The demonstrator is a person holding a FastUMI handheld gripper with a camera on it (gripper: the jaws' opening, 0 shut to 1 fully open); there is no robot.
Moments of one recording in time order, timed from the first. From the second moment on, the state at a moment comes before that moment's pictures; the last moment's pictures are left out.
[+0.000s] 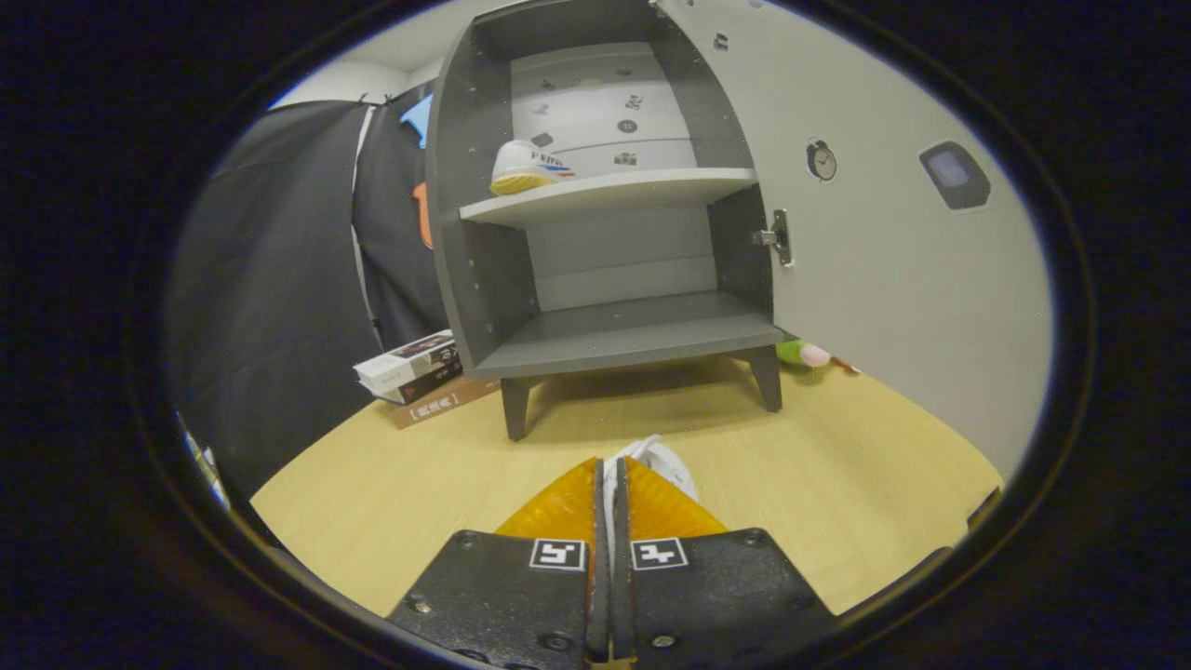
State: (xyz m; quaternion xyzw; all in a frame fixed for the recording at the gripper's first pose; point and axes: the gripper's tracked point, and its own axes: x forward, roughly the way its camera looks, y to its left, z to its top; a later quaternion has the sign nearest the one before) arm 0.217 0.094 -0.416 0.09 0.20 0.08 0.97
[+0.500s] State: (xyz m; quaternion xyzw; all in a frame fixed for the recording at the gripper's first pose) arm 0.194 0.109 -0.320 0.05 0.13 0.13 0.98
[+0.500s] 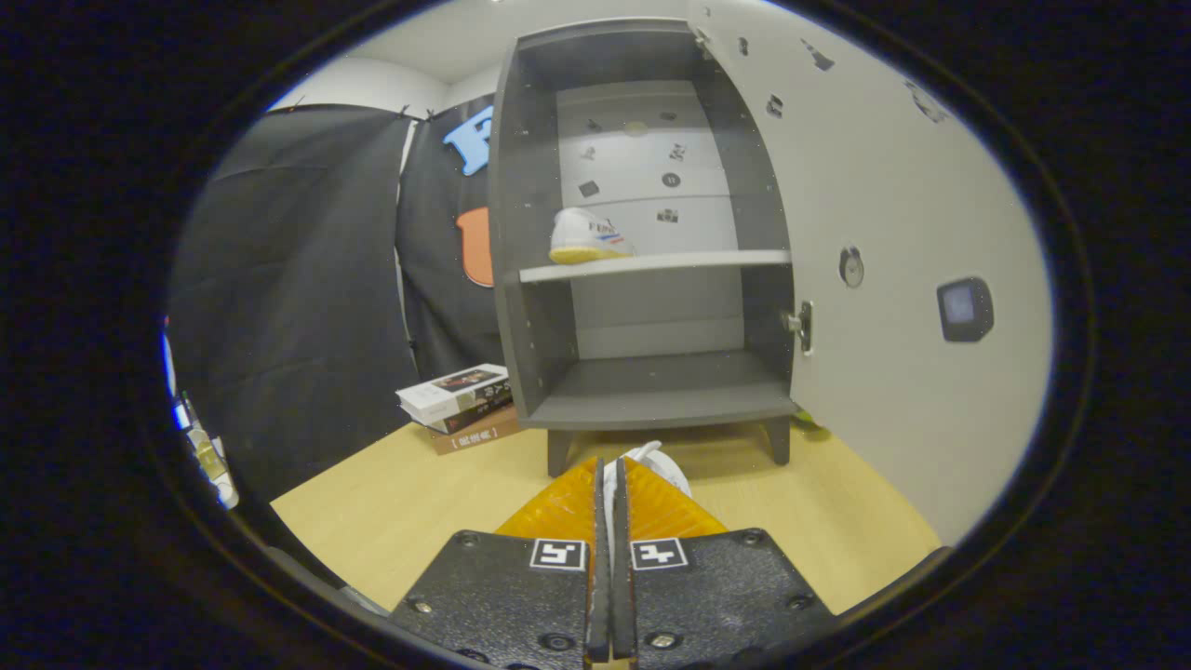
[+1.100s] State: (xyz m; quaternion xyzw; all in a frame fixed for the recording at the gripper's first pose) arm 0.191 0.089 -0.195 -0.03 0.04 0.11 0.99
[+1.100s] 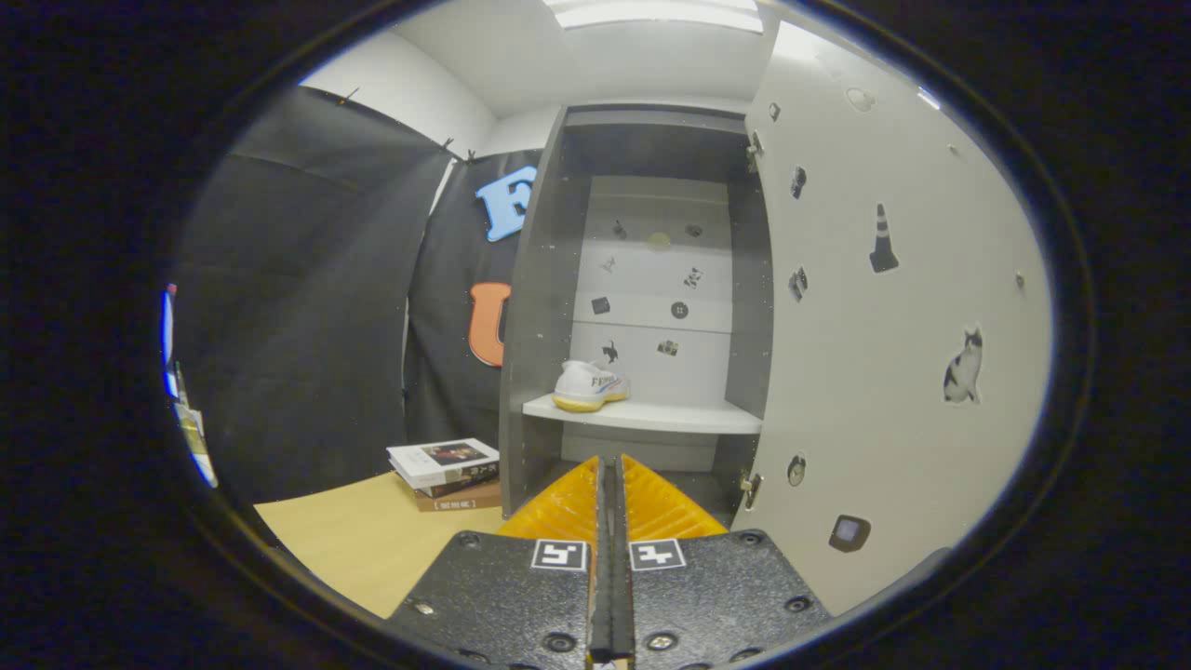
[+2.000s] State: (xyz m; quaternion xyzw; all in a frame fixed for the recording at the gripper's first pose) arm 0.091 0.103 -0.475 0.00 0.31 0.14 0.94
